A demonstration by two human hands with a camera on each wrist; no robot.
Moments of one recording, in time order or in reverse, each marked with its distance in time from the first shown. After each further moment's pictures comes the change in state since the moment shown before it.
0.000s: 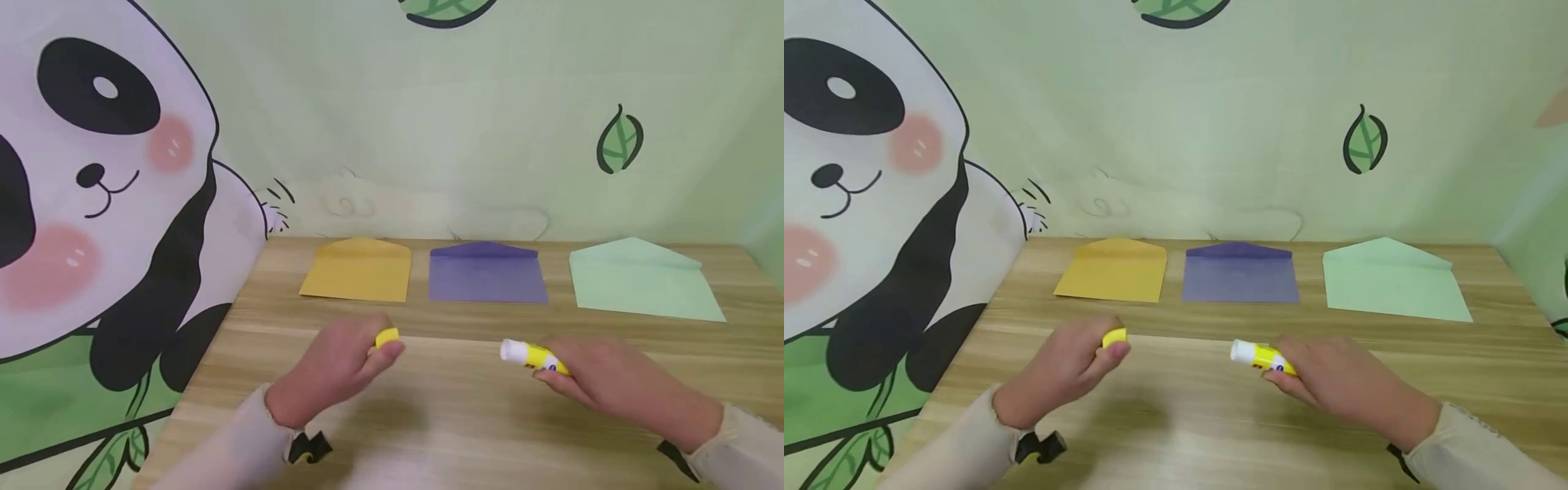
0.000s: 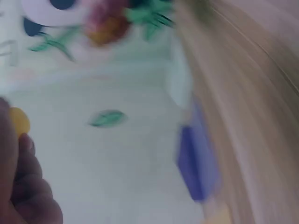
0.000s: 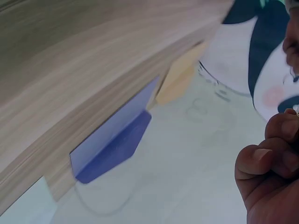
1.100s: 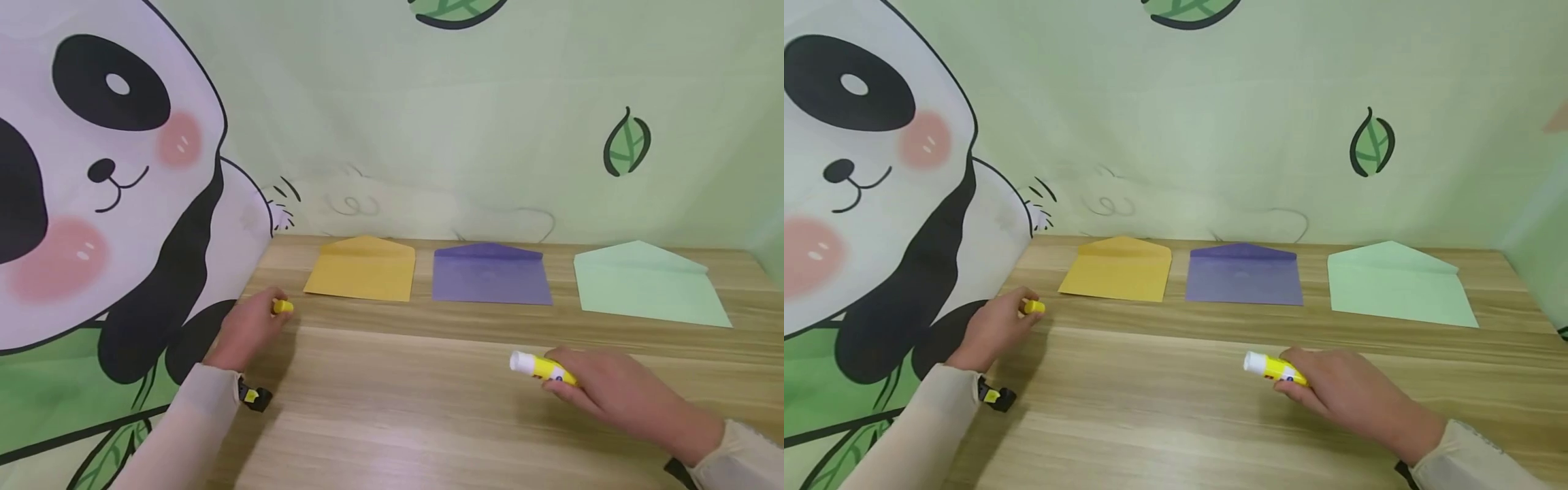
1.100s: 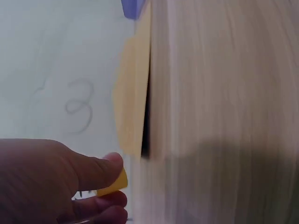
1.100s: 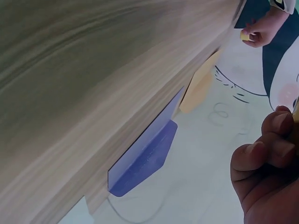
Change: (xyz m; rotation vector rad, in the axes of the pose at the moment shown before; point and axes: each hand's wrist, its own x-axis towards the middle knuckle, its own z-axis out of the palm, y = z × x) left_hand -0.093 -0.169 -0.035 0.219 -0.261 -0.923; right_hand -0.022 0.011 0.015 0.058 -0.052 0.064
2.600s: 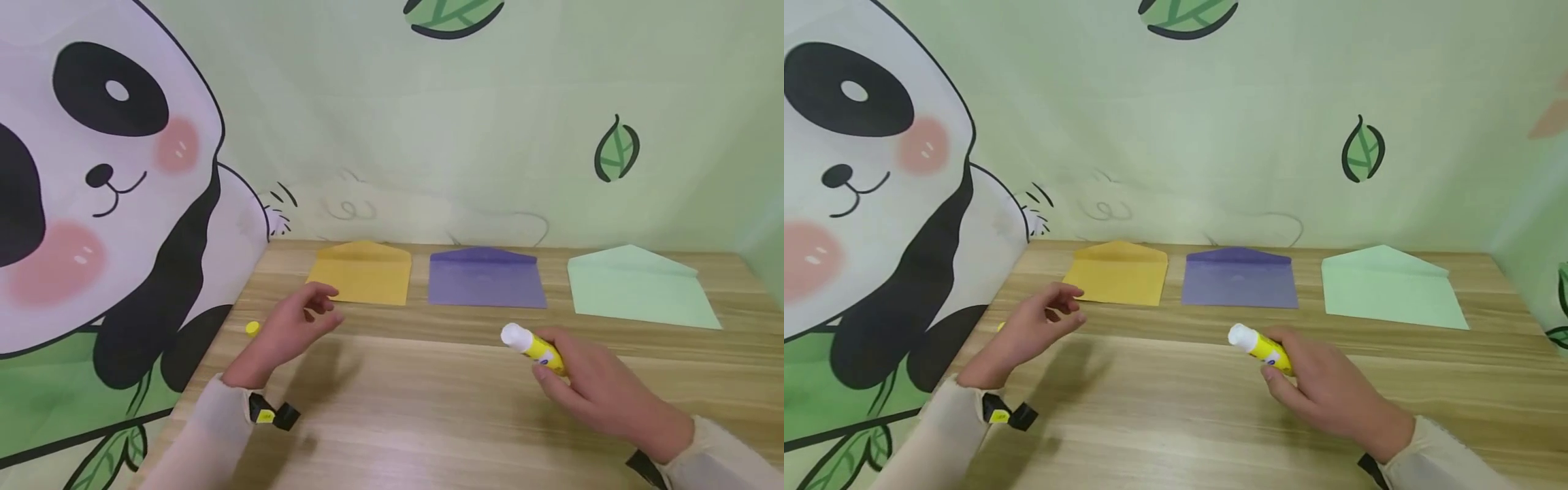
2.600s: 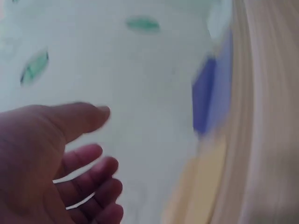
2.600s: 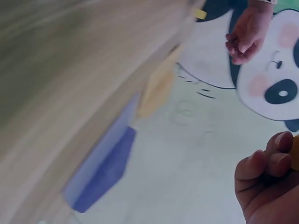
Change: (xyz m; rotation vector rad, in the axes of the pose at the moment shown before) left_hand -0.026 0.085 -0.013 -0.492 -0.068 0.243; right_hand 0.017 -0.021 -0.006 0.176 0.203 0.011
